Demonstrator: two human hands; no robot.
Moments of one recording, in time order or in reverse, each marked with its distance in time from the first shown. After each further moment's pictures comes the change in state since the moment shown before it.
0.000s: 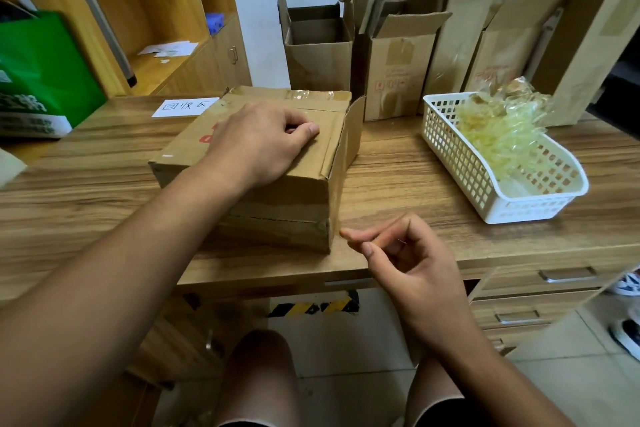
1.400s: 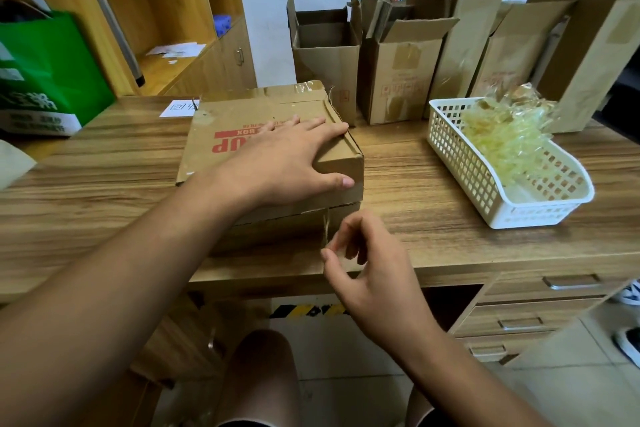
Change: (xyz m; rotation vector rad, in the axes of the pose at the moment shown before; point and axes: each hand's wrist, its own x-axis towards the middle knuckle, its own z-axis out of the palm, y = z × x) left_hand -0.012 0.015 -0.003 0.192 -0.382 0.222; right_hand 0.006 -0.004 0.036 -0.541 -0.100 -0.087
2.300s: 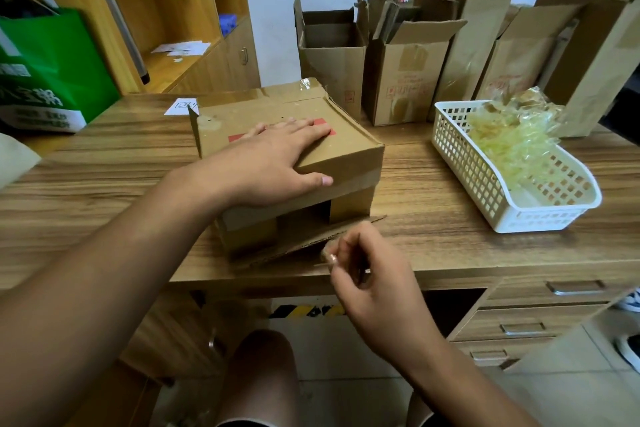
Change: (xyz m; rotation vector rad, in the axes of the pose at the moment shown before) left_hand -0.012 -0.023 -0.004 -0.042 -0.046 -0.013; right_hand -0.006 0.001 0.002 0.099 -0.067 0.023
